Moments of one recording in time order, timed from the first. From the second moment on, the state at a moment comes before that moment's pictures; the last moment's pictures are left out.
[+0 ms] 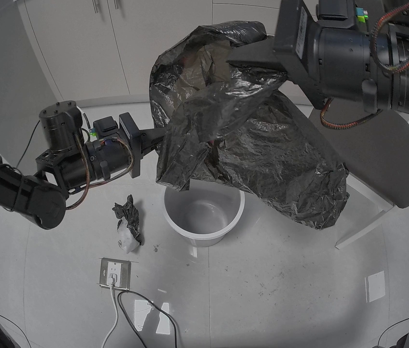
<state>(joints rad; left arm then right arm) -0.33 1.90 -0.99 -0.97 -0.64 -1.16 0.91 1.64 -1.64 0.11 -0.09 0.55</state>
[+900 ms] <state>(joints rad) -0.33 1.63 -0.73 -0.99 -0.53 -1.14 0.83 1.89 -1.68 -0.19 -0.32 0.37</state>
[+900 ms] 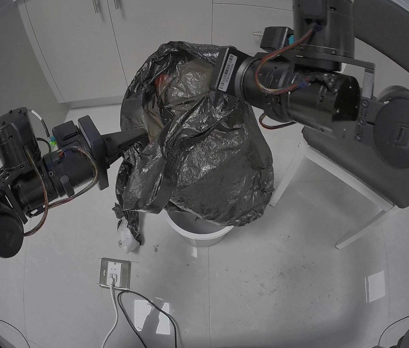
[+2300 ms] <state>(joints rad) -0.22 1.96 -0.82 -1.10 -0.50 -1.06 0.70 2.29 -2.00 -0.20 -0.41 0.34</state>
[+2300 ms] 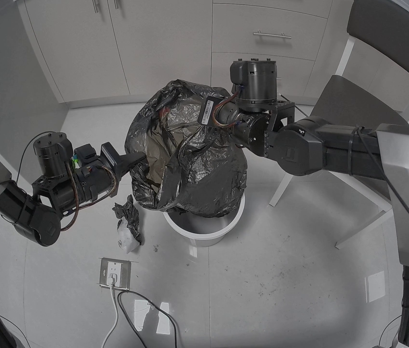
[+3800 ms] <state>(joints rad) -0.28 2.28 -0.90 -1.10 -0.13 -0.62 0.62 2.49 -2.00 -0.19 -0.46 0.26</state>
